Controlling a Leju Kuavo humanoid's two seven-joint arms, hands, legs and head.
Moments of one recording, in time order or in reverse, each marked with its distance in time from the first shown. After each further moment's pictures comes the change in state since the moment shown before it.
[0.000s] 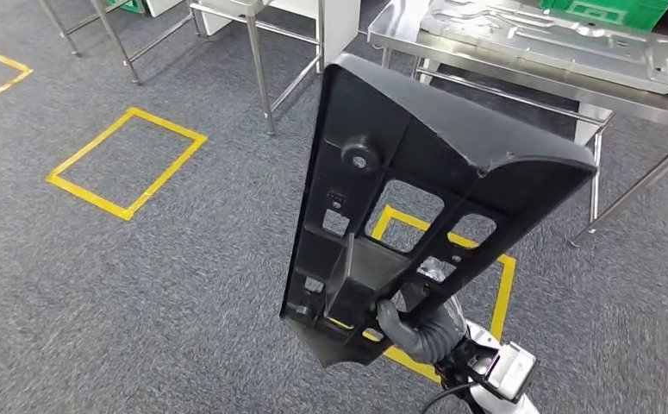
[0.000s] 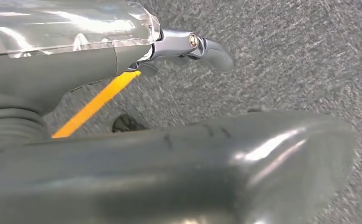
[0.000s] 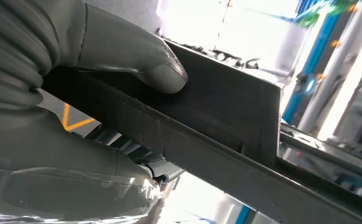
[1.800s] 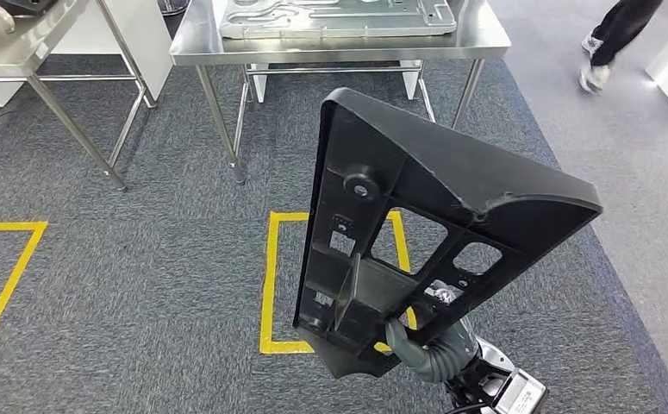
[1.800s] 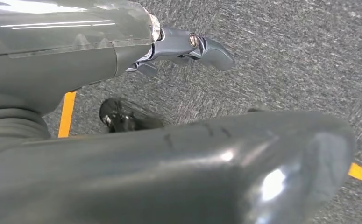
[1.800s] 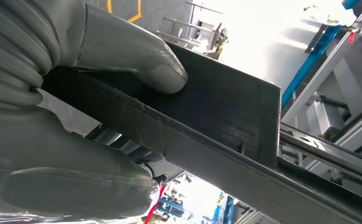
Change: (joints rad) left arm 0.003 -0.019 -0.017 -0.003 -0.021 -0.100 -0.027; right arm 0.069 -0.006 -0.033 -0.052 0.064 -0.007 -0.003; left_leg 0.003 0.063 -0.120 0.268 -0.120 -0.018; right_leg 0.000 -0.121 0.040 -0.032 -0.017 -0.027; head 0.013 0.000
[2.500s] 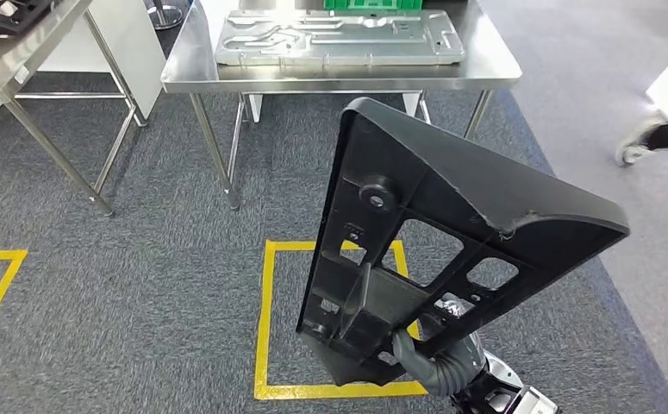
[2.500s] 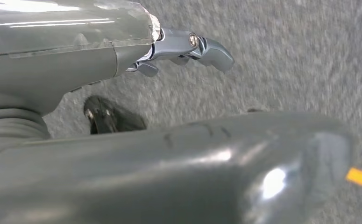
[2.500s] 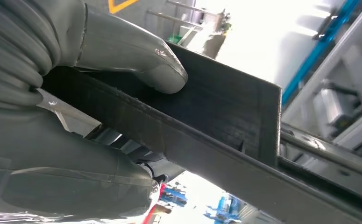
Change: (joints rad) left arm 0.008 0.003 -0.008 0.000 -0.003 0.003 -0.015; right arm 0.044 -0.018 -0.003 -0.036 -0.001 -0.030 0.000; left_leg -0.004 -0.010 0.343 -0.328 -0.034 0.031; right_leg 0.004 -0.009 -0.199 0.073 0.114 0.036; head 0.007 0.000
